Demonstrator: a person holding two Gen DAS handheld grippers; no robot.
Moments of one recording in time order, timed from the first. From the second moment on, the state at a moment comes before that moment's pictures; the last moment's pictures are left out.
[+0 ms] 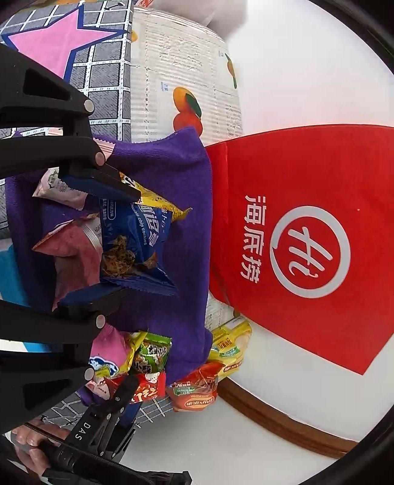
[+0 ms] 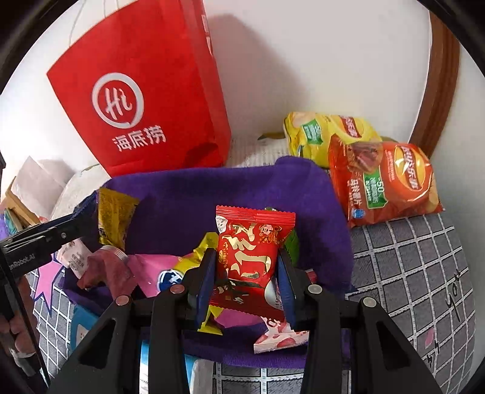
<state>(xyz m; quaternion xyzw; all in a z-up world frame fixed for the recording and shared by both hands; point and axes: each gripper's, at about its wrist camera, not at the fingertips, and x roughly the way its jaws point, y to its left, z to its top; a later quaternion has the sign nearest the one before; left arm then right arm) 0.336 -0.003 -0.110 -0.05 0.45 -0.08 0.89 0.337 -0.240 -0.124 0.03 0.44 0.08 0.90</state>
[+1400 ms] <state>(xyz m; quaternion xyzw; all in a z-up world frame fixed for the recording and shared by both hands) 0.239 0.045 -0.068 -0.07 0.43 -0.07 0.90 0.216 -0.211 -0.083 0.05 0.41 0.10 0.90</state>
